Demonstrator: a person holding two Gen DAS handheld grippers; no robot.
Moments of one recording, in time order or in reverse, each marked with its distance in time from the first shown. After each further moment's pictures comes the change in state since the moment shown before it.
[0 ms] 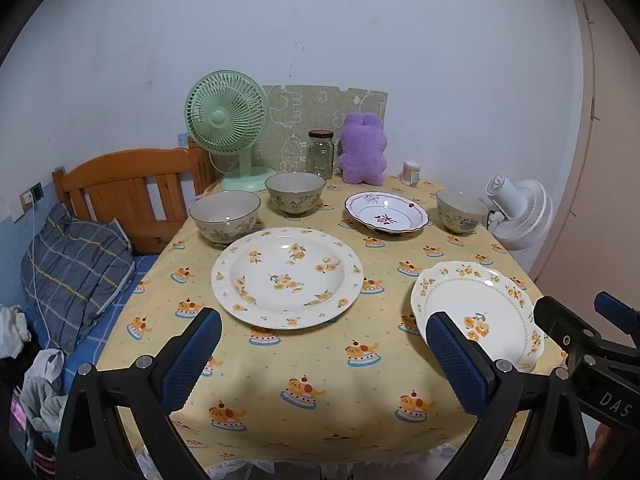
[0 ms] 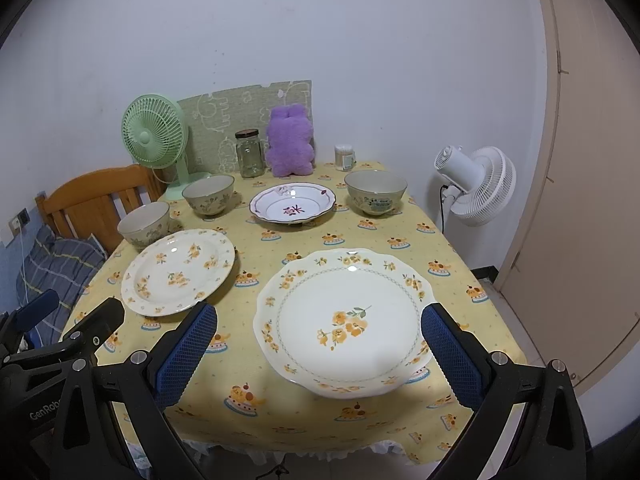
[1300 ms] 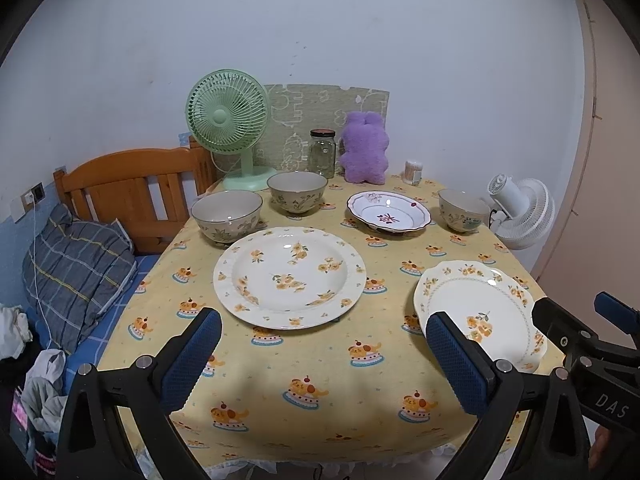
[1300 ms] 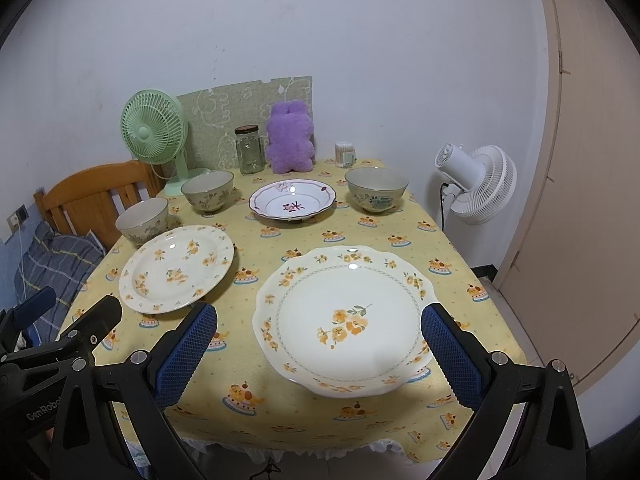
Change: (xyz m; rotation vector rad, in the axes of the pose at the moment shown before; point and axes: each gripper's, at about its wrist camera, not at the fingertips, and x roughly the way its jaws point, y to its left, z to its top) left arm 0.005 0.007 -0.004 -0.008 0.000 -0.001; right arm 0.004 0.000 -0.003 0.001 0.007 -0.001
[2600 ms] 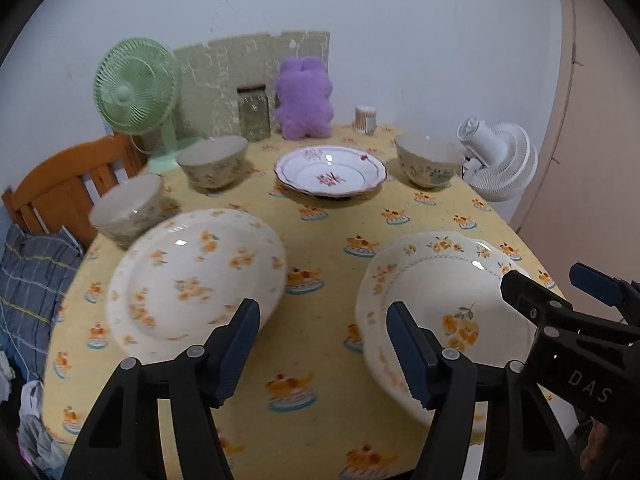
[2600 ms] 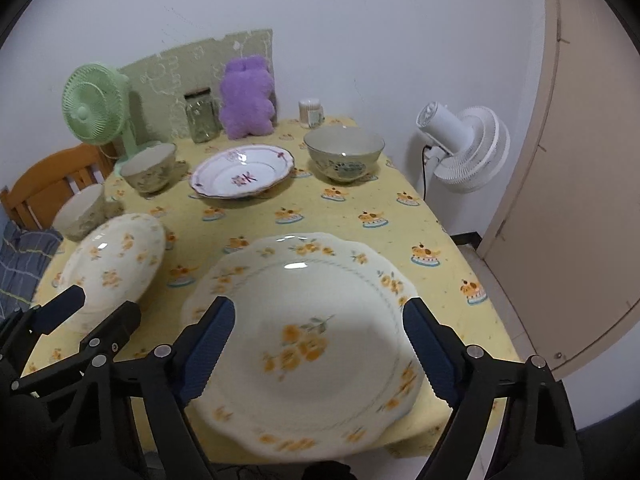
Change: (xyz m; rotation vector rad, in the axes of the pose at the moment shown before) left arm 0.105 -0.081 0.018 0.120 0.187 -0.104; right arm 0.099 -0.042 0.026 0.028 0.172 -0.087
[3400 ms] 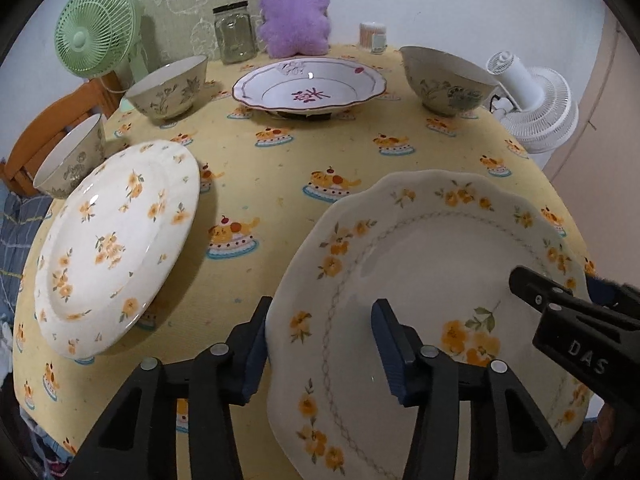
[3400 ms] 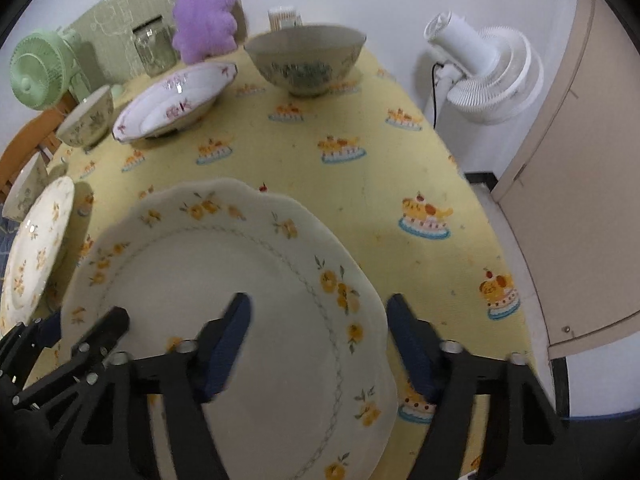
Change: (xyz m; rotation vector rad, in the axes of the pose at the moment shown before) left arm 0.094 -0.047 0.003 -0.046 0.247 0.072; right arm 0.118 -0.062 0.007 0.009 0.297 0.045
